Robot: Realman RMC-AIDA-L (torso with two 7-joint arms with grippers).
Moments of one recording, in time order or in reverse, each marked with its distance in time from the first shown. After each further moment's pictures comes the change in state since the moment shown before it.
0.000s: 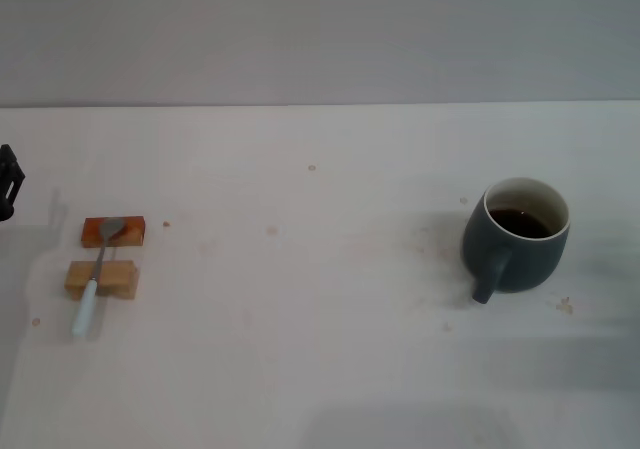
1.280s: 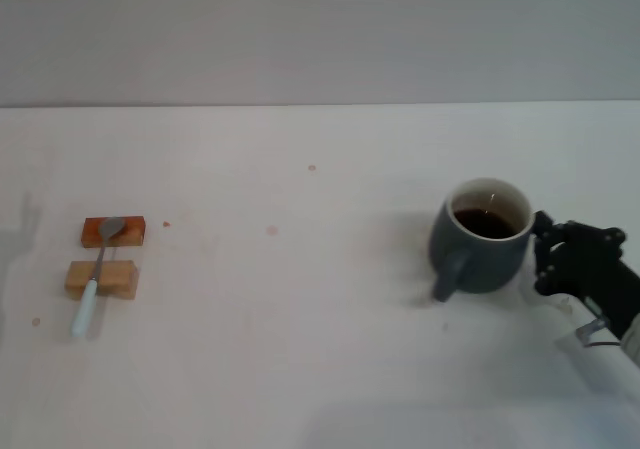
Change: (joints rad) left arm 0.043 0.000 -0.053 -0.030 -0.010 0.038 -0.024; right arm 0.063 -0.015 -0.434 0.020 -0.021 0.052 0.079
